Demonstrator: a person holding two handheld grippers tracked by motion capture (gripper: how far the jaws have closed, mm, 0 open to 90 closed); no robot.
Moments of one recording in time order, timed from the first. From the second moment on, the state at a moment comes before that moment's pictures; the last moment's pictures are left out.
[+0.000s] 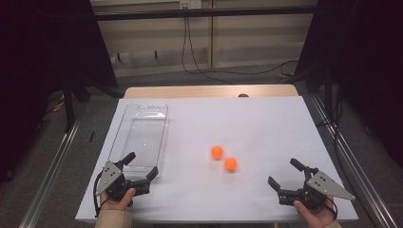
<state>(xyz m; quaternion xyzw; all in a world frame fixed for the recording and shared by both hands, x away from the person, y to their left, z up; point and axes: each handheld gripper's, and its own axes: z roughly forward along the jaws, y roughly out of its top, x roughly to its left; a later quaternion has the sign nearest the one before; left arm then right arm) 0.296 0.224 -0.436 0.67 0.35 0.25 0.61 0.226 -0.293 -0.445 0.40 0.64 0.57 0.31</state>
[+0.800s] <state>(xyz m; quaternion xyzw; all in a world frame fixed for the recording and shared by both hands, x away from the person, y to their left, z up) 0.292 0.215 -0.430 0.67 0.34 0.23 0.62 0.228 -0.294 -0.444 0.39 0.65 0.57 0.31</state>
